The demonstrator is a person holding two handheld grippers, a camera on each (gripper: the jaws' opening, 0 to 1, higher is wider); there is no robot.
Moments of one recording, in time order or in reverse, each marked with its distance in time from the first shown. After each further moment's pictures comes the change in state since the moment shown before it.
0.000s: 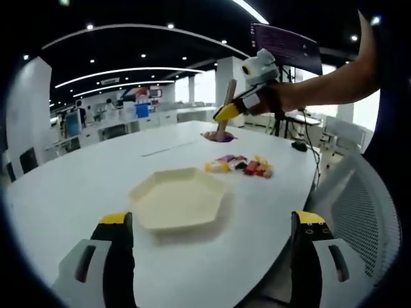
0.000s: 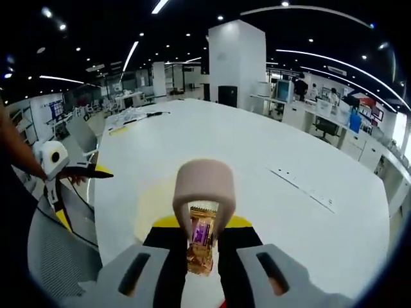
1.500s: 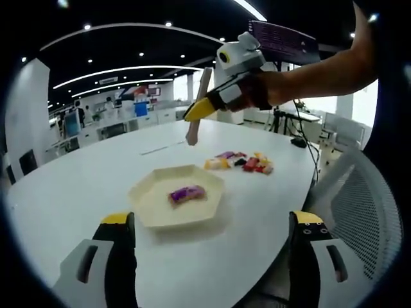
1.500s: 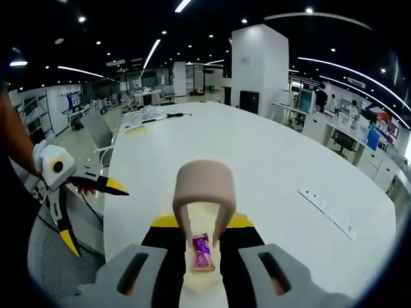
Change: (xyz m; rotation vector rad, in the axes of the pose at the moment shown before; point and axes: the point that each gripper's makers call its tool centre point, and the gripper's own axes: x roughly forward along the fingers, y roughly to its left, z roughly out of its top) left arm 0.001 -0.002 -0.006 0.021 0.024 -0.007; right arm 0.042 0.044 0.033 -0.085 -0.028 0.094
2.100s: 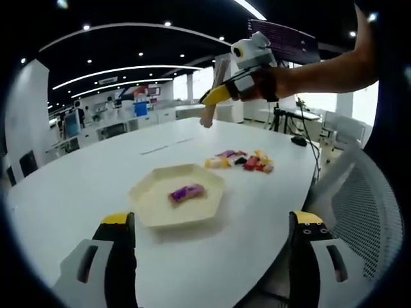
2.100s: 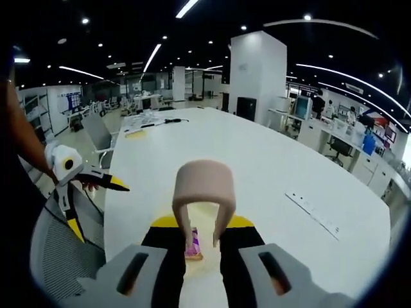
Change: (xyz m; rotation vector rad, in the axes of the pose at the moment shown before) left arm 0.001 0.002 -0.003 0.031 0.016 0.010; right arm -0.051 -0.021 -0.003 -0.018 -0.035 -0.022
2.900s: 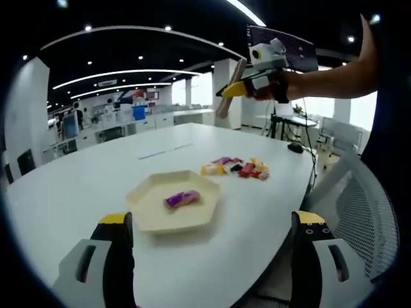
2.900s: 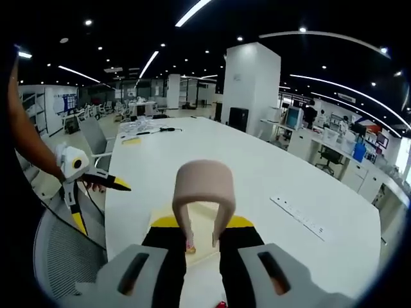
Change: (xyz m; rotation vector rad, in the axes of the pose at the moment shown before) left arm -0.004 -0.008 0.011 -0.036 -0.051 -0.024; right arm -0.044 -0.005 0.011 -0.007 -0.066 -0.069
